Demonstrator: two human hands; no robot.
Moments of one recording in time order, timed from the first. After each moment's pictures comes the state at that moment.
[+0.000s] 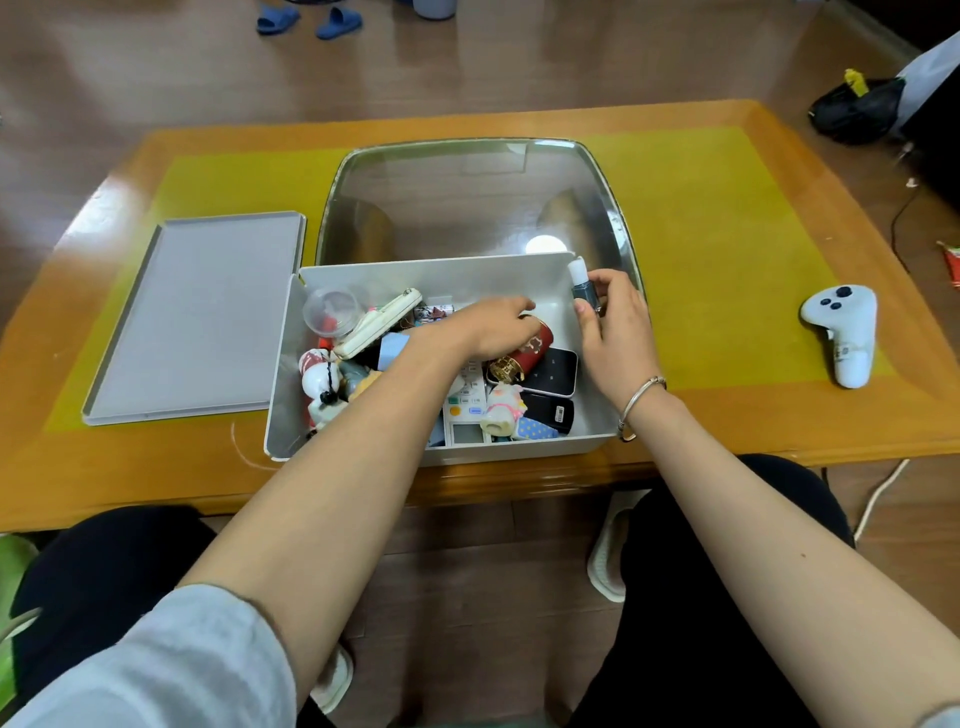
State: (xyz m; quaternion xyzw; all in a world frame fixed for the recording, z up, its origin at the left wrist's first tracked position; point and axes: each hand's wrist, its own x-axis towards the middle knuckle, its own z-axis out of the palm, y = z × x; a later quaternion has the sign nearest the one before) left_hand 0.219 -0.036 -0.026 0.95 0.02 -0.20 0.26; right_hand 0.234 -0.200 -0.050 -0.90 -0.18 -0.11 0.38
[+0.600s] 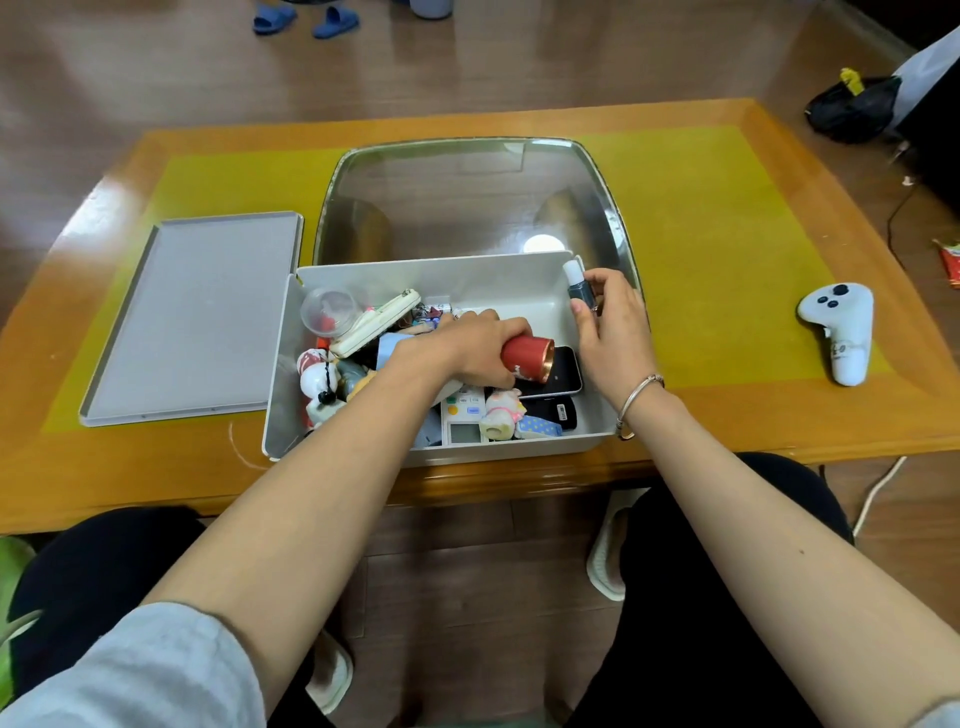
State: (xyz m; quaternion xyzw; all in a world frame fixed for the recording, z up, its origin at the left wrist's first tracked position) left_hand 0.200 -0.025 -0.035 0.97 -0.06 -0.19 0.13; right_hand 0.232 -0.199 -0.050 -0.90 -0.18 -0.11 0.37
